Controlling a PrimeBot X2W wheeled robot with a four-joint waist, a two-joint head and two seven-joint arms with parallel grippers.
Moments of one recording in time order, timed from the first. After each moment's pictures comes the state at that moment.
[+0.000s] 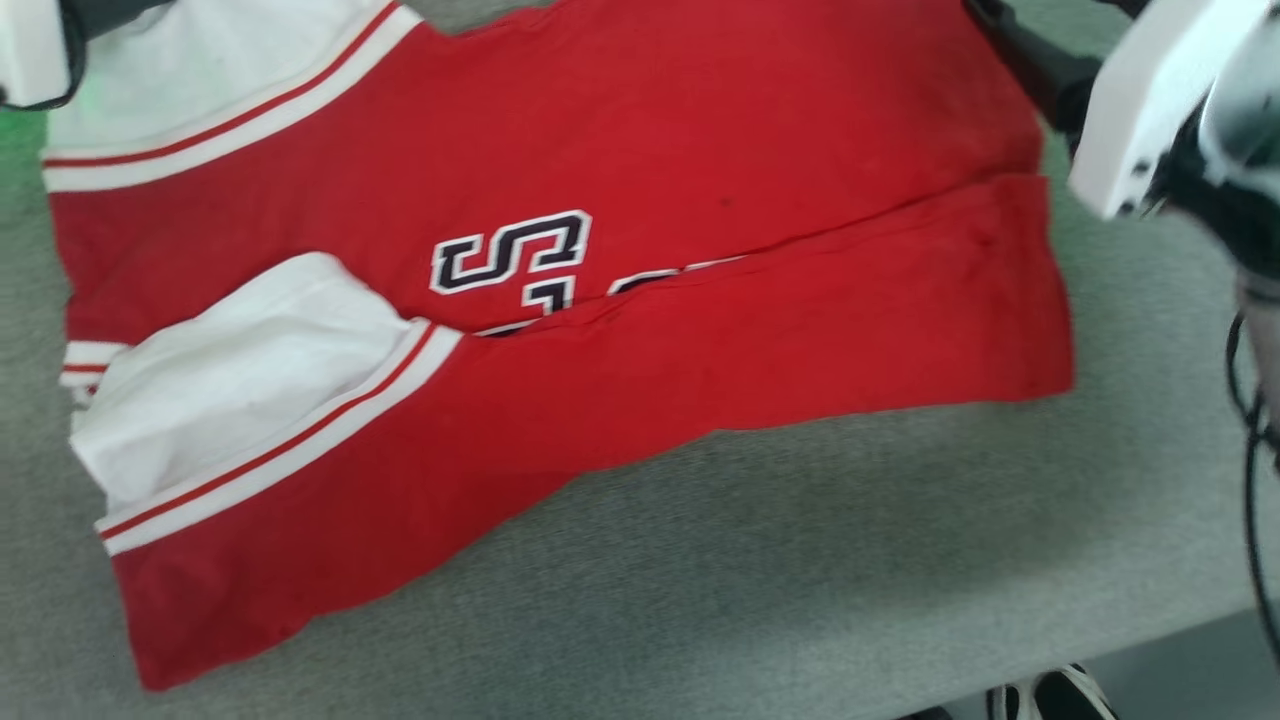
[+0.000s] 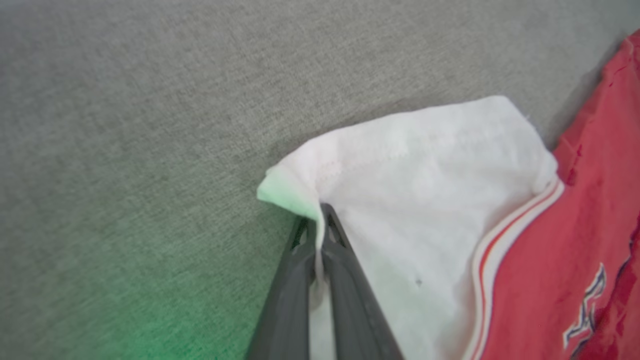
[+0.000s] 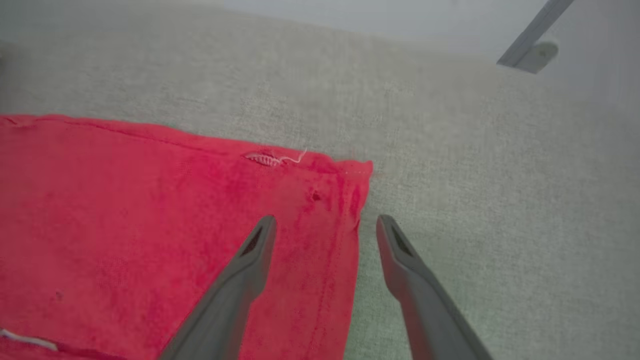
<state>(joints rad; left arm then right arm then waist) -1.47 0.86 -1.11 0.56 -1.41 -0.13 0.71 -0.90 -0.37 0.25 0.16 0.56 0.13 0.67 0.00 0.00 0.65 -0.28</state>
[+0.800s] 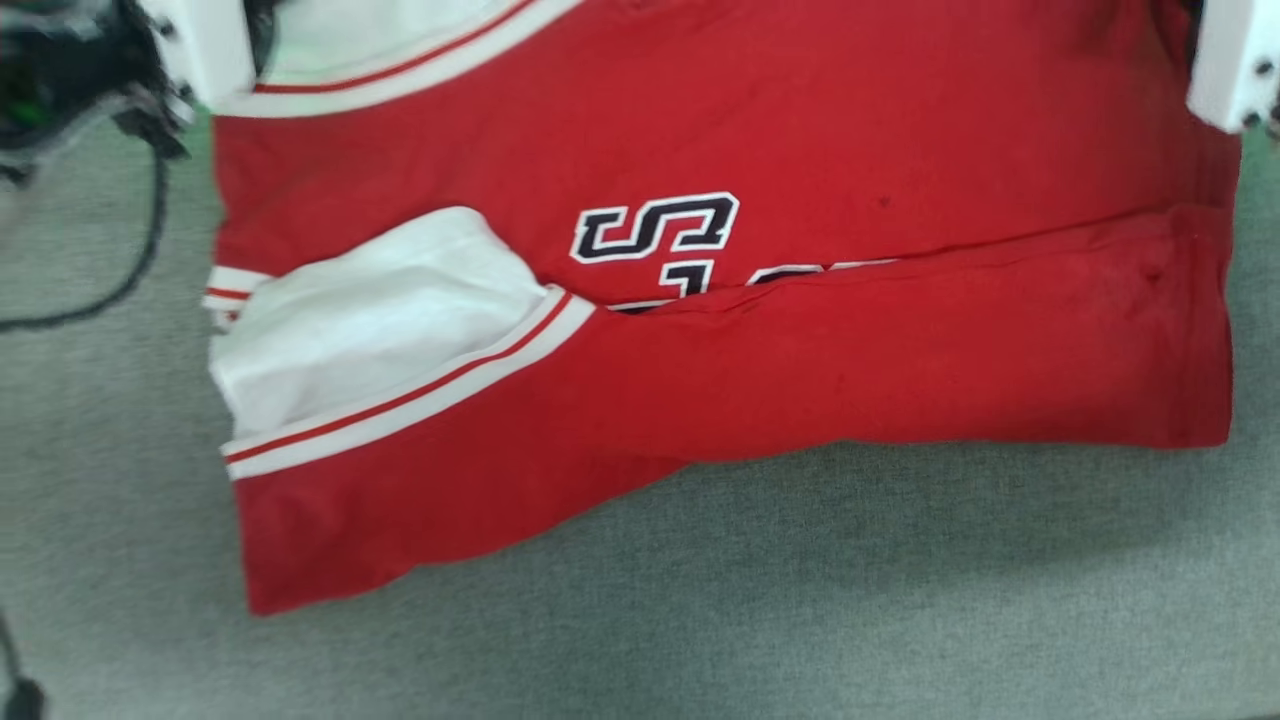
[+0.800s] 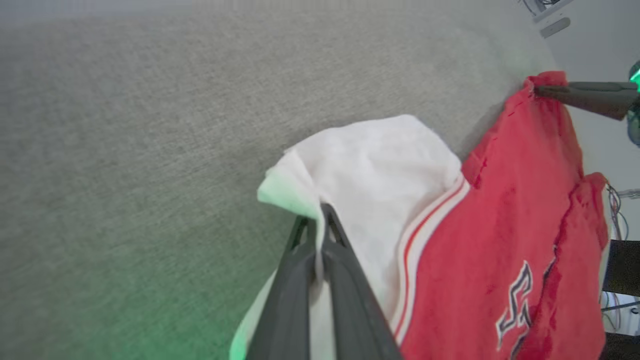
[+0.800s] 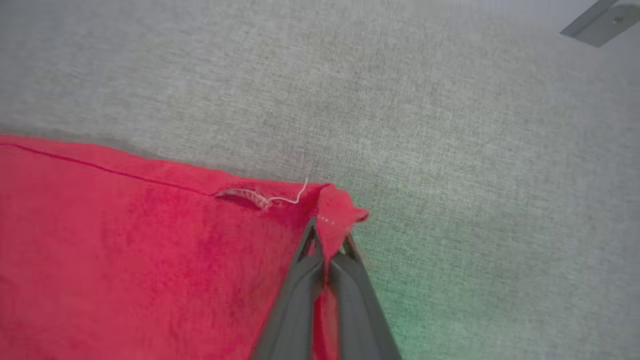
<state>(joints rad) -1.46 0.76 -1.08 0.43 -1.47 -0.13 0.54 -1.07 -0.46 0.26 0.34 0.59 0.13 0.83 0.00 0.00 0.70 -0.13</state>
